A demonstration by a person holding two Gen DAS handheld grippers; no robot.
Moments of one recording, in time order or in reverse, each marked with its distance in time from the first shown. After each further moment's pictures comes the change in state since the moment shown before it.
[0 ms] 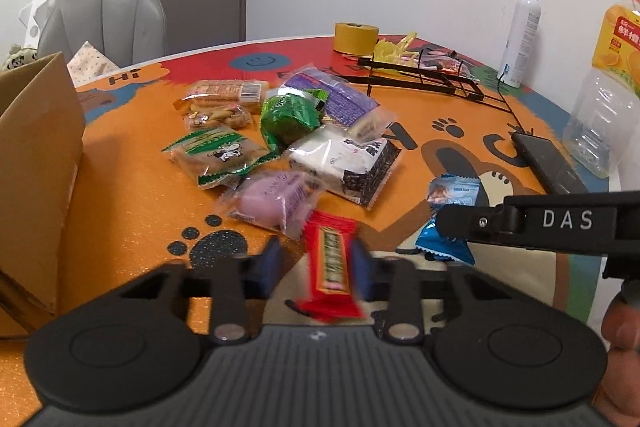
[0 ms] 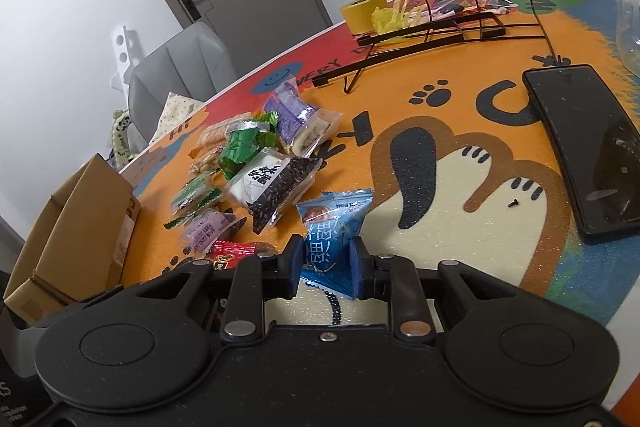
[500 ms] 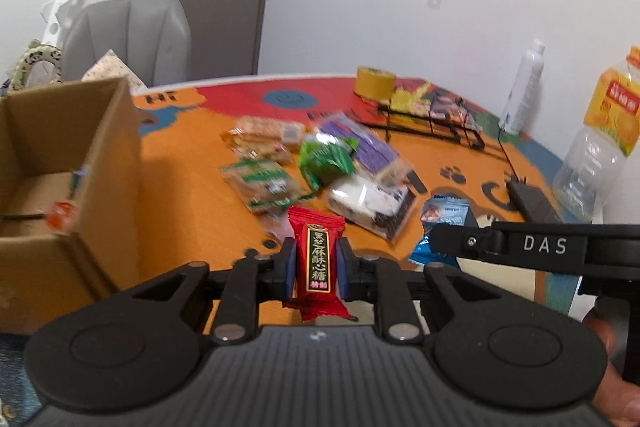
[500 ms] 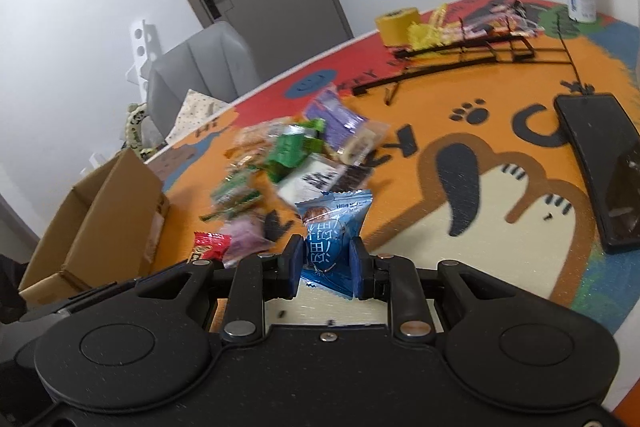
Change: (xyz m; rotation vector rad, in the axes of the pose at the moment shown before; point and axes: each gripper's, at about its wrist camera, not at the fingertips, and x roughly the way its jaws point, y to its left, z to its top) left arm -0.057 0.037 0.009 -0.084 -0.097 -0.004; right arm -0.015 0.040 0.003 -0.066 -0.030 0.028
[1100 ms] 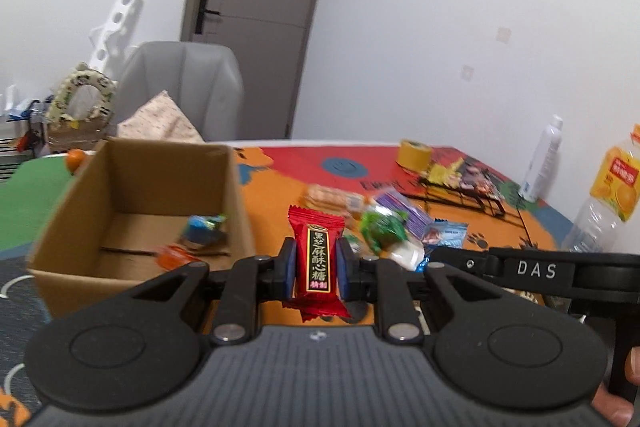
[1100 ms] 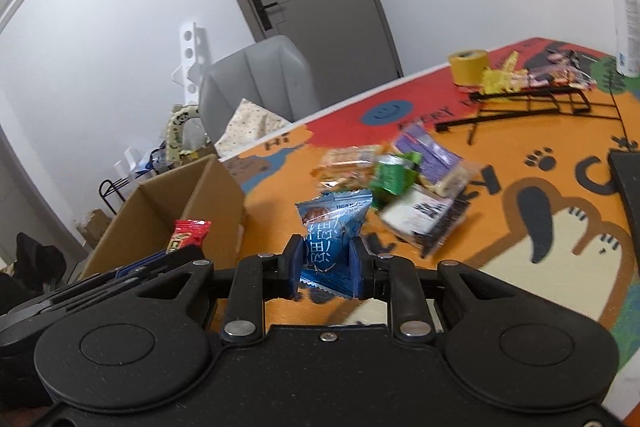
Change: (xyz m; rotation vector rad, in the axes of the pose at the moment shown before) left arm -0.081 0.055 0.015 -0.078 -0.161 0.073; right arm -0.023 0.076 0.006 -0.103 -0.053 0.088
